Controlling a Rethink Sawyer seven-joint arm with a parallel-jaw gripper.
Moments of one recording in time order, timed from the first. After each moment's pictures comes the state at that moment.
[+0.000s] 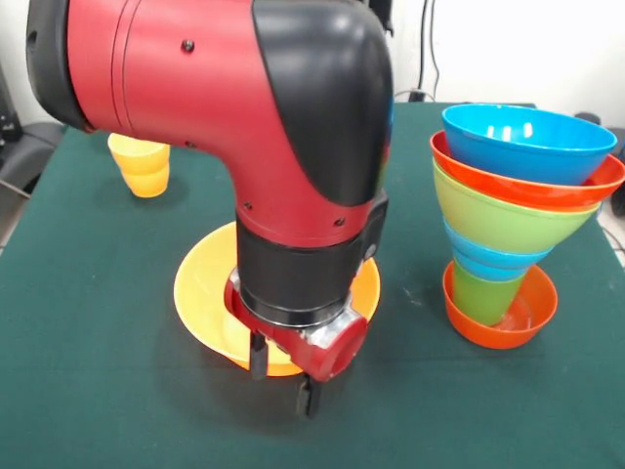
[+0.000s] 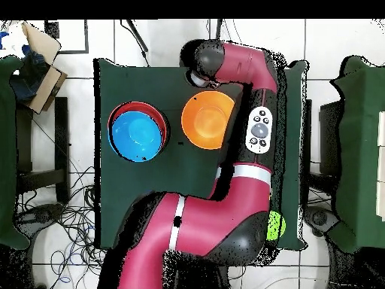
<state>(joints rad) -0.21 -0.03 -0.08 0.49 0.02 1.04 2.29</state>
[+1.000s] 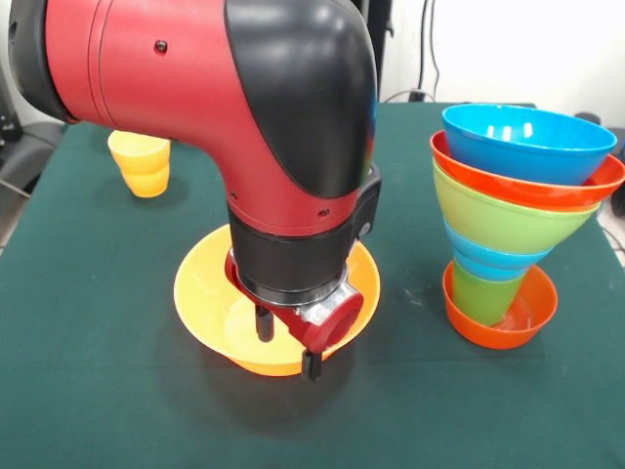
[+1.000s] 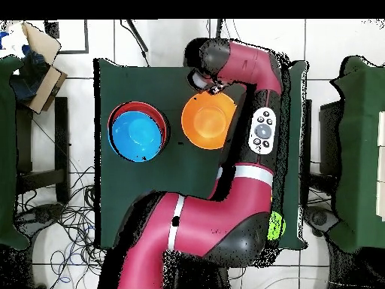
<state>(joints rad) -0.21 -0.03 -0.13 0.49 0.11 1.16 2.29</state>
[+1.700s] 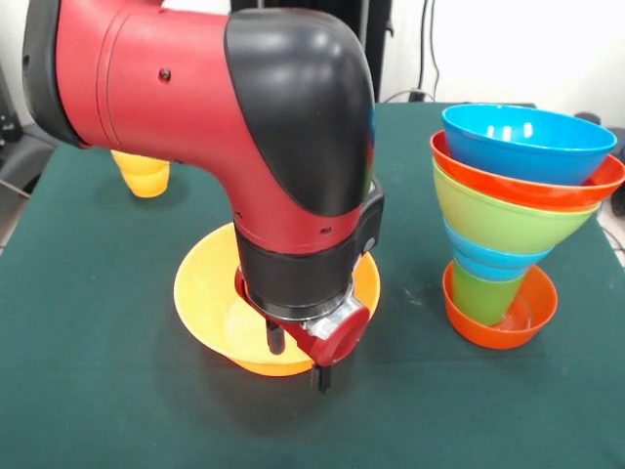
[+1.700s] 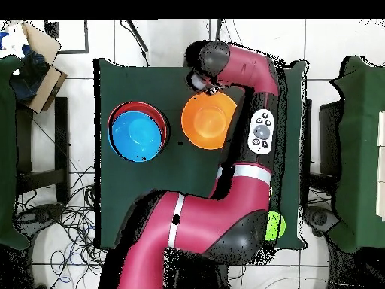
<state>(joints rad) -0.21 0.00 -0.13 0.49 0.14 1.13 2.29</state>
